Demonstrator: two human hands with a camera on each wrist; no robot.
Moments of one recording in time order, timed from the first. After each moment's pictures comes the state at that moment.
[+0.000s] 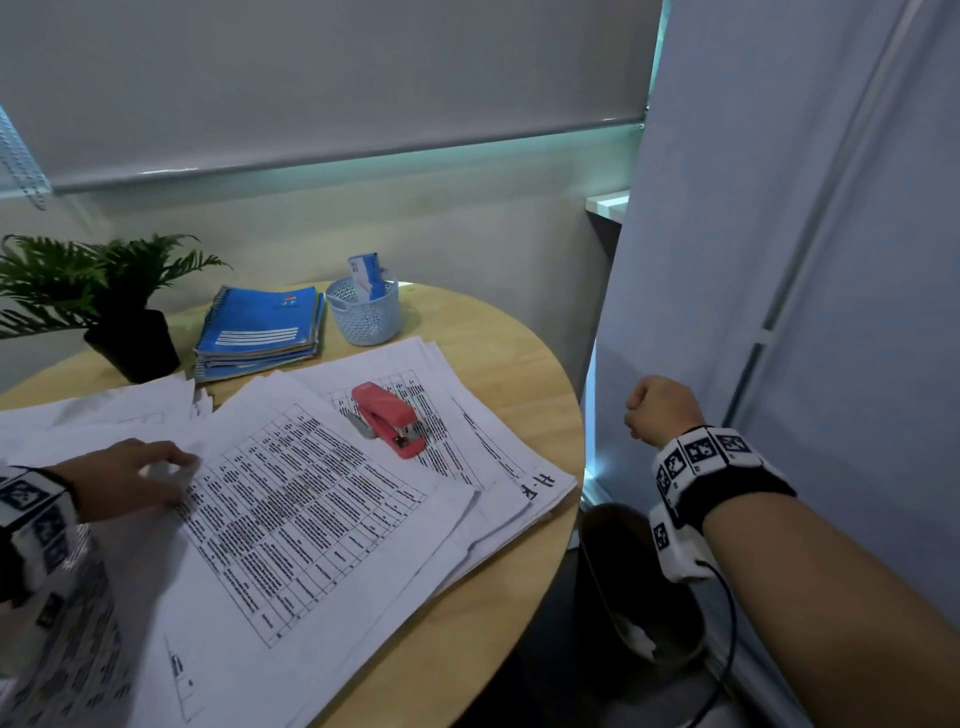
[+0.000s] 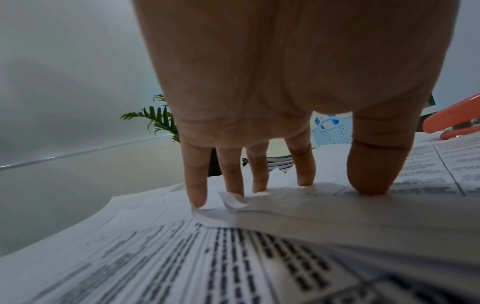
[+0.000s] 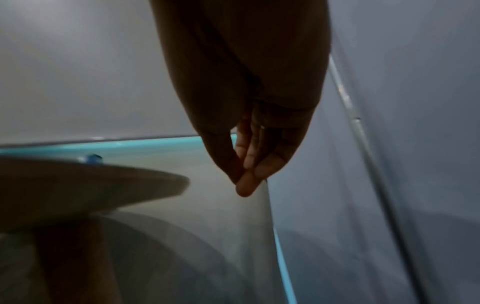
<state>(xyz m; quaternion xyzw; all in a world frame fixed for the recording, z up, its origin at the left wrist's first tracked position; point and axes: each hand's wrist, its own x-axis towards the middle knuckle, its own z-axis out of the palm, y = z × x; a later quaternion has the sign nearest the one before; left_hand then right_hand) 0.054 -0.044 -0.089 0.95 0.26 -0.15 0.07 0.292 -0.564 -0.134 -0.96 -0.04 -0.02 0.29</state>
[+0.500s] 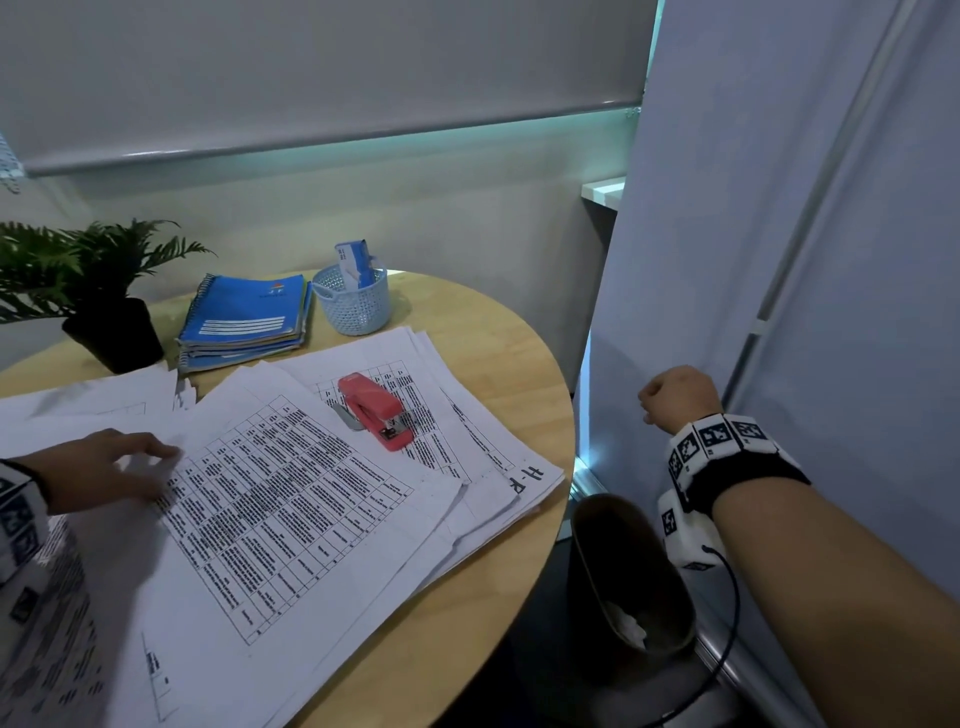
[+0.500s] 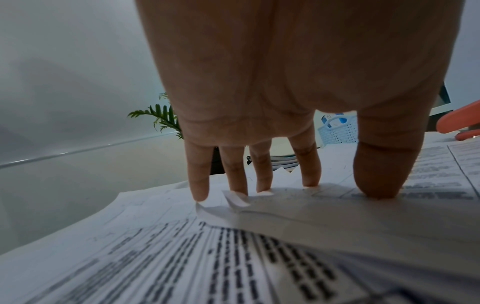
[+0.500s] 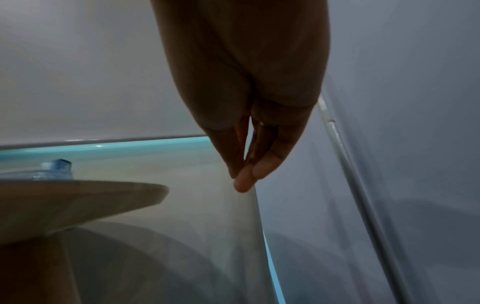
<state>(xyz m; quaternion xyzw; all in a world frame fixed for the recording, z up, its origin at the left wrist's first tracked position) 0.064 0.032 -0.129 0.95 0.27 -0.11 0.11 0.306 -0.588 -0.137 -0.96 -0.01 -0.03 0.29</state>
